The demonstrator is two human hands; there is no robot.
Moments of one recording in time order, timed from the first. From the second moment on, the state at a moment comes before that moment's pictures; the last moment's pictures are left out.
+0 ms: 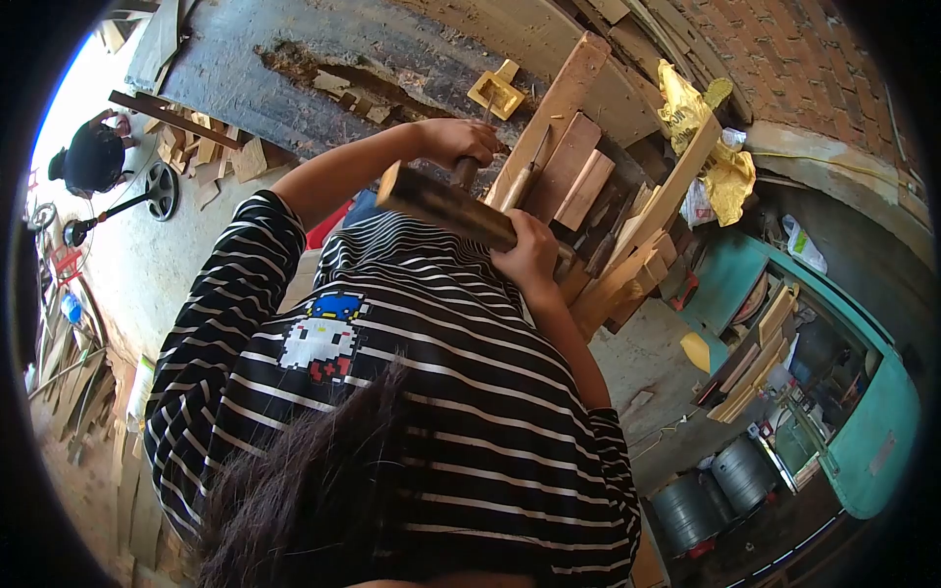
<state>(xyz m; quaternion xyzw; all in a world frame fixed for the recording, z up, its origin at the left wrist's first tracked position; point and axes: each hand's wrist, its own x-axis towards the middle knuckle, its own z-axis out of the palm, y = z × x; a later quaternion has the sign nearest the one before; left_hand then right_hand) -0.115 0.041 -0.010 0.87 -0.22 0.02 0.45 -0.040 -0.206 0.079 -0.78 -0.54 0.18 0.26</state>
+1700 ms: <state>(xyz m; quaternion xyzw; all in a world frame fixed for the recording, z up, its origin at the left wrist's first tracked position) -0.113 0.044 -0.008 0.94 -0.12 0.00 0.33 -0.016 -0.234 0.069 -0.83 -0.35 0.23 0.37</state>
